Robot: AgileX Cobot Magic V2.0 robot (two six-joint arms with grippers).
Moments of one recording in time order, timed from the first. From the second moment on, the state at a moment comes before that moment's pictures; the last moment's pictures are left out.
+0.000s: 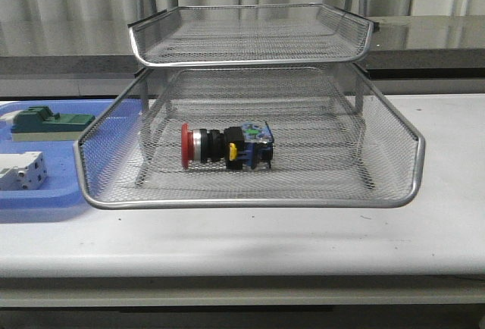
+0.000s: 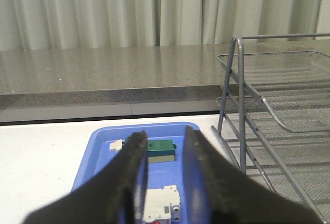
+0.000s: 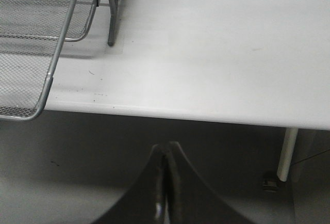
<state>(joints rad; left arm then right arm) 0.00 0.17 -0.25 -0.61 0.18 0.54 0.04 0.51 -0.74 0.05 1.01 -0.01</state>
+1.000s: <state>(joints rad) 0.00 0.17 -0.25 -0.61 0.18 0.54 0.04 0.68 -0.74 0.33 0.98 -0.18</state>
